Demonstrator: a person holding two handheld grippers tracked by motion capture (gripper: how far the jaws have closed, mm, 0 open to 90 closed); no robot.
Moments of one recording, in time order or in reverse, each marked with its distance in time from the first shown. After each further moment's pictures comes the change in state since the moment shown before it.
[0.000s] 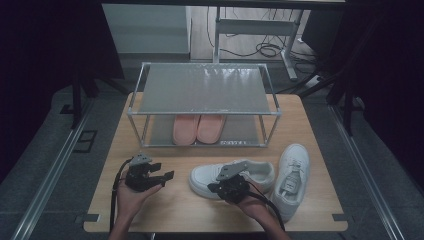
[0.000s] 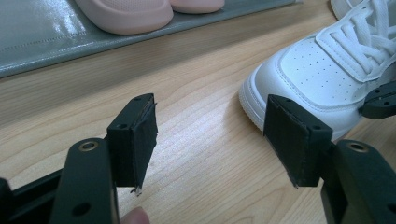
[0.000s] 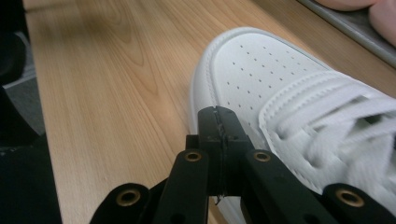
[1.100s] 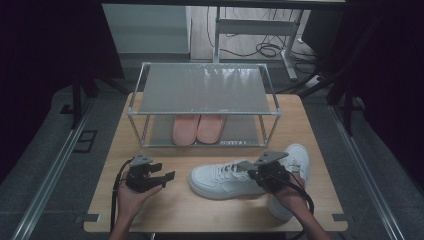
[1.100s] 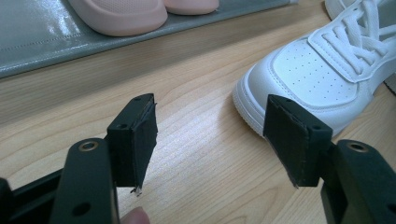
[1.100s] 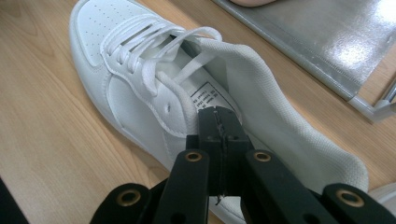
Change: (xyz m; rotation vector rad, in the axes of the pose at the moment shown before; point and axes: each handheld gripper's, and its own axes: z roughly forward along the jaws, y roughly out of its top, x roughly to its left) left arm -0.004 0.000 -0.001 -0.001 -0.009 0.002; right arm -0.046 -0.012 -0.091 0.114 -0.267 0.119
